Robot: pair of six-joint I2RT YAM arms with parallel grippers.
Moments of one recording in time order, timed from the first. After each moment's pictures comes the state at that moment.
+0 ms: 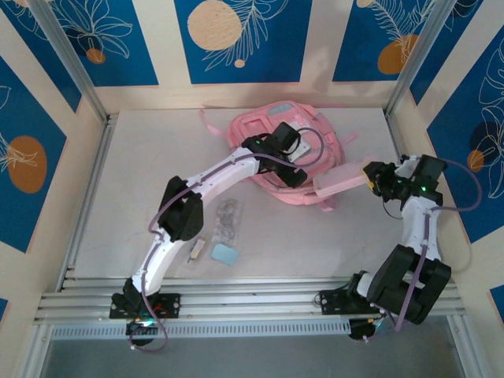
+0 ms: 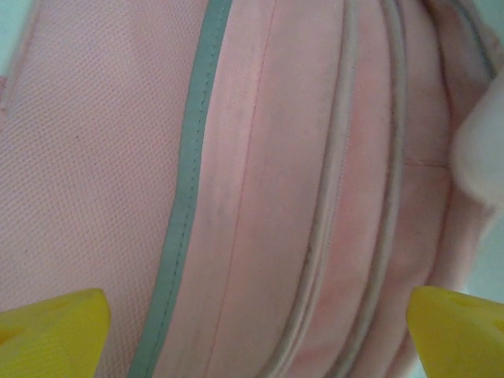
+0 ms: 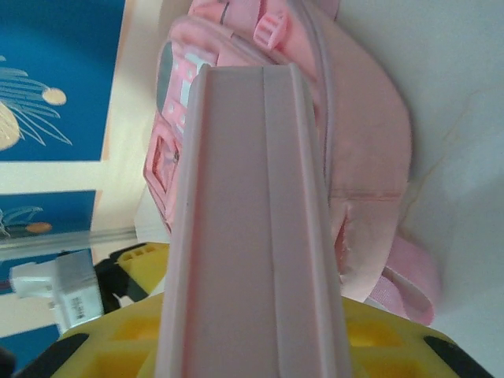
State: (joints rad) left arm -0.82 2.33 2.21 -0.81 0.02 0.11; right arm -0.53 1.21 0.87 -0.50 -0.83 0.63
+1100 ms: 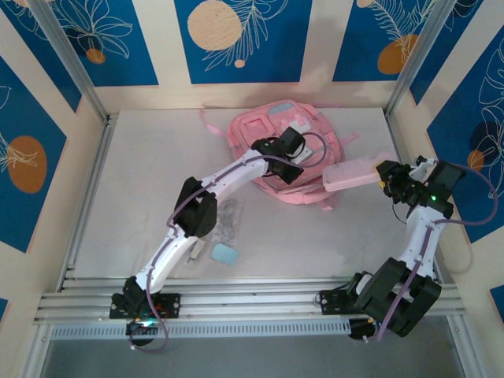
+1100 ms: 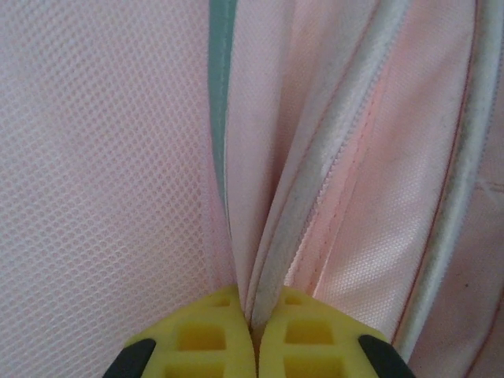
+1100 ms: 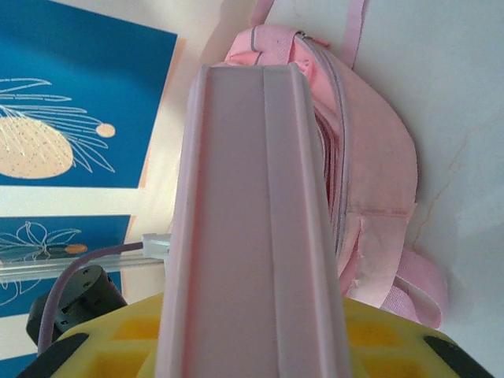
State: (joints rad) left arm -0.81 2.52 2.40 -0.89 0.06 0.05; right arm -0.64 1.11 0.88 -0.50 -0.88 0.67
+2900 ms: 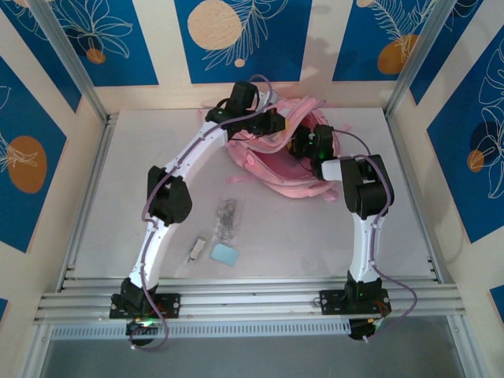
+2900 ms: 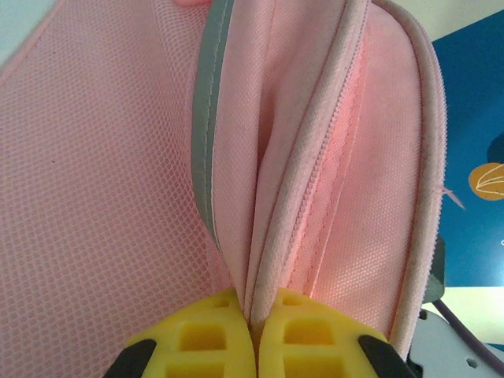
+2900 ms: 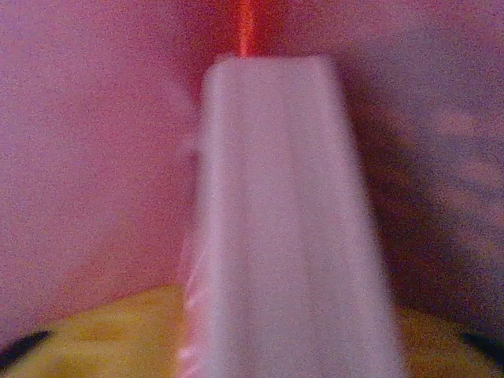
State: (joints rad) left arm -0.55 2.39 2.42 -0.60 0.65 -0.63; right arm 0.17 2.15 1.24 0.65 -0.42 1.45
